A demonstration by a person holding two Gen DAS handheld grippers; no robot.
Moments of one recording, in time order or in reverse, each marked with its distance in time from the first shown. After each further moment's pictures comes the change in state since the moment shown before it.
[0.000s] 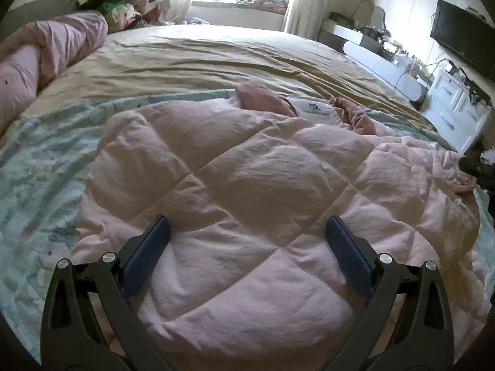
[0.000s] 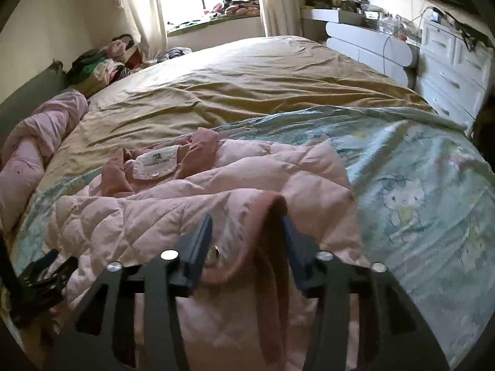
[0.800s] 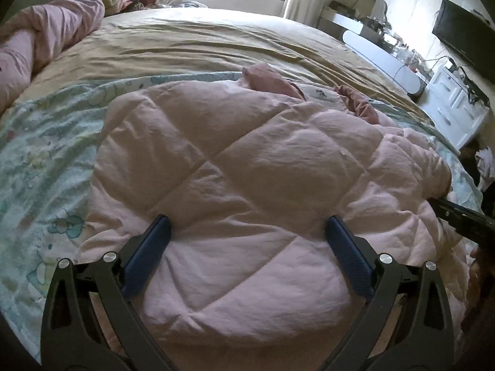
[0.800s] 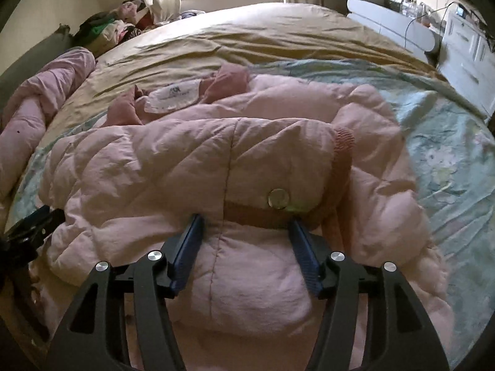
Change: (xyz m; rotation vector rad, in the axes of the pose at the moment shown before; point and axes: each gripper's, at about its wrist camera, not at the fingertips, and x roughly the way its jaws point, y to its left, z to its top) left arm 0.008 0.014 -0.002 -0.012 0.082 -0.028; right arm 0.049 0.036 -0.045 -0.075 0.174 0.018
